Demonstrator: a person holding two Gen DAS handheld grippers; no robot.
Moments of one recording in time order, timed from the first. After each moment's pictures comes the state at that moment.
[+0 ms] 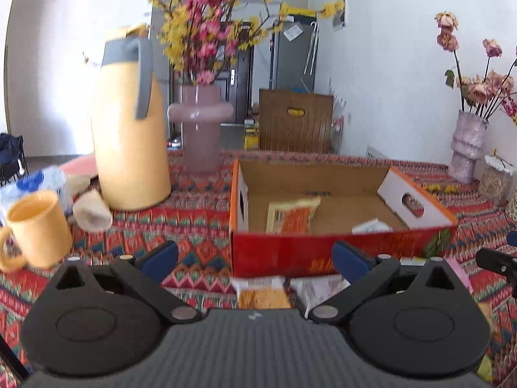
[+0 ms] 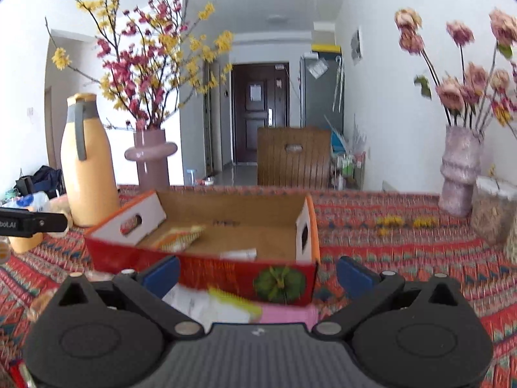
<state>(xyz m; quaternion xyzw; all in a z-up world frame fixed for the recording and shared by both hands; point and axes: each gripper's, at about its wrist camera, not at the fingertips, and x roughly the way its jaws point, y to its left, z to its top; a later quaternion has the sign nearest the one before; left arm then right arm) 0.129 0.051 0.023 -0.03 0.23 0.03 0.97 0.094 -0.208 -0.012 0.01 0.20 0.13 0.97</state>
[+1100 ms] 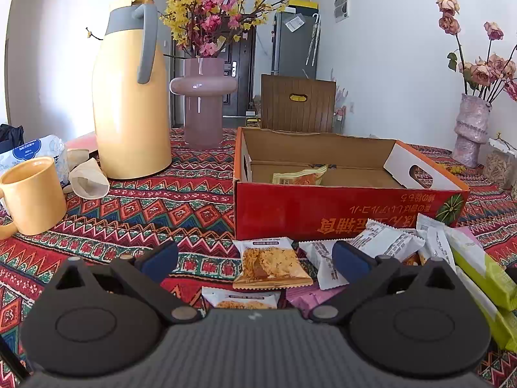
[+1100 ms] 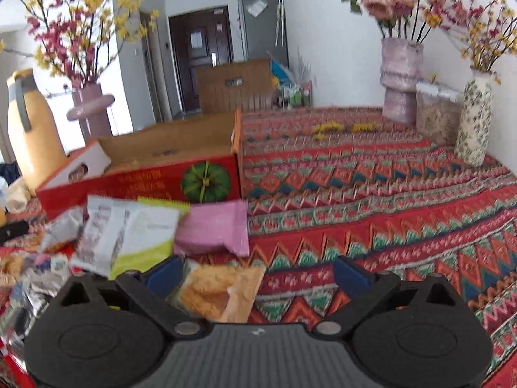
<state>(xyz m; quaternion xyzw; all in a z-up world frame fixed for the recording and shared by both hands) 0.125 0.054 -0.019 -0.03 0.24 0.03 0.97 0.076 -0.249 -0.057 0.06 0.32 0.05 0.94</state>
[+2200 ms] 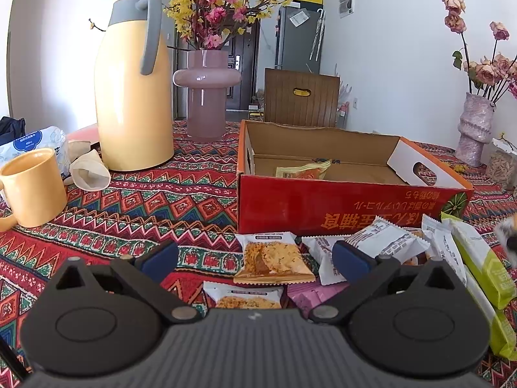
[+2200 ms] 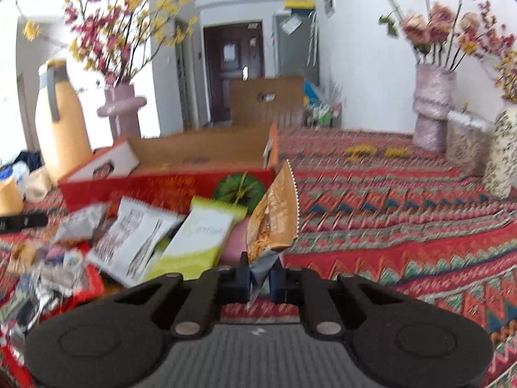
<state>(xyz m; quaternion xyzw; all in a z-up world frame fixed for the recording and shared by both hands) 0.127 0.056 -0.023 -0.03 0.25 0.04 0.97 0.078 -0.238 -0.046 0.03 0.25 0.09 0.96</state>
